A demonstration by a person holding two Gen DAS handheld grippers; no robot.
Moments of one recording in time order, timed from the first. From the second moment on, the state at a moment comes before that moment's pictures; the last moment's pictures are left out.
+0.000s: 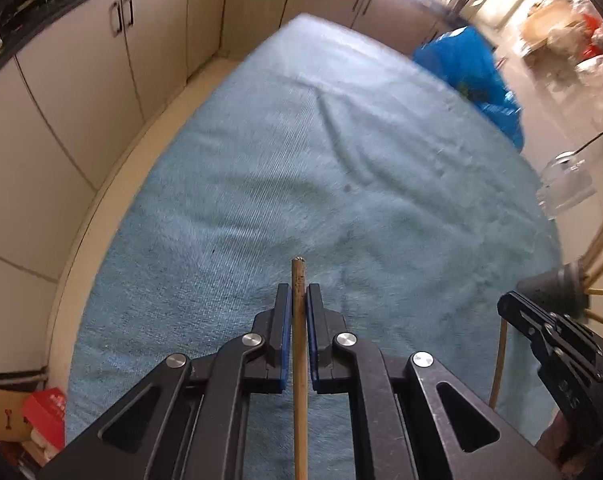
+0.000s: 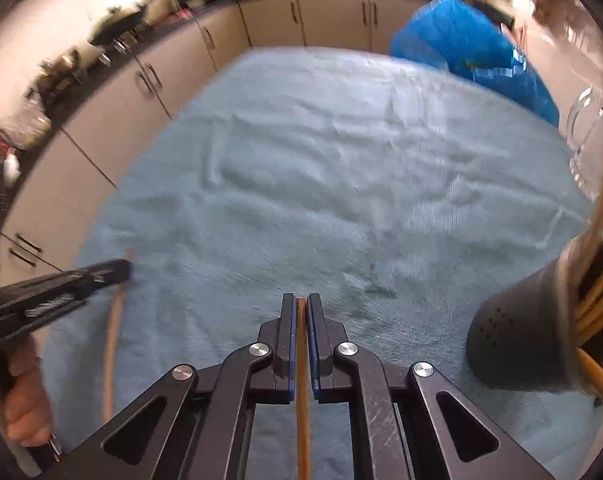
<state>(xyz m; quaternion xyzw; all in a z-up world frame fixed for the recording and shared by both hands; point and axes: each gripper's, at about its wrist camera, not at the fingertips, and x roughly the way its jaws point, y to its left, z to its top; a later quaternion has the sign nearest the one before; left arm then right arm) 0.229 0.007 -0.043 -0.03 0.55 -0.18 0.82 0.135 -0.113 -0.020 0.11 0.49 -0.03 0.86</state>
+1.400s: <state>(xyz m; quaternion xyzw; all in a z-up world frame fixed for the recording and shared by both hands) 0.082 0.005 0.110 -0.05 0.33 -0.22 0.92 -0.083 -0.138 0.116 0.16 0.15 -0.07 0.97</state>
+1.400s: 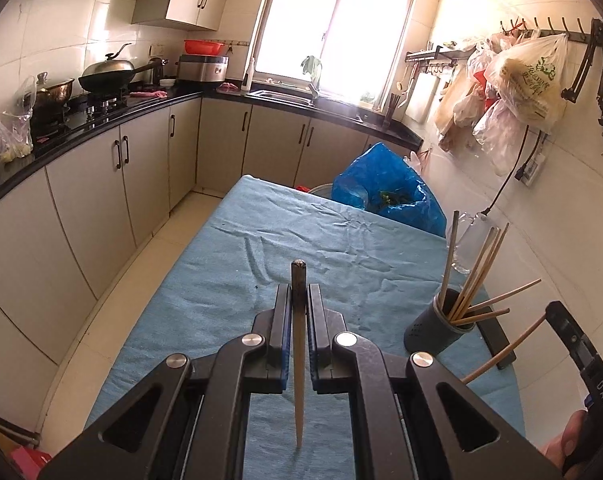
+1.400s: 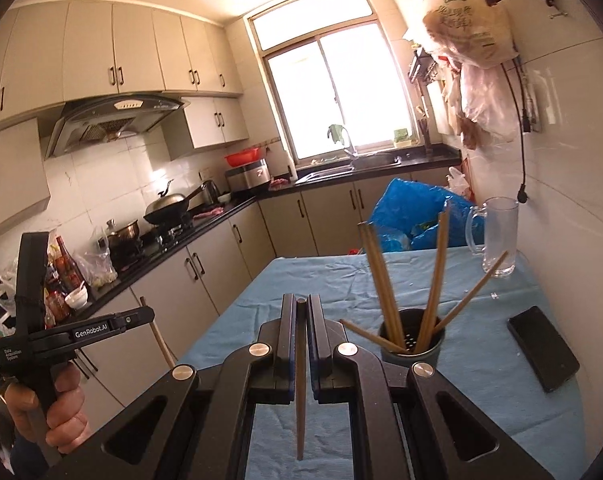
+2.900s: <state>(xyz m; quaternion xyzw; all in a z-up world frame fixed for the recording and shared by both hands) 0.084 -0.082 0.177 -0.03 0.32 -0.31 0.89 -0.183 -0.261 0.148 0.24 0.07 -0.17 0.95</state>
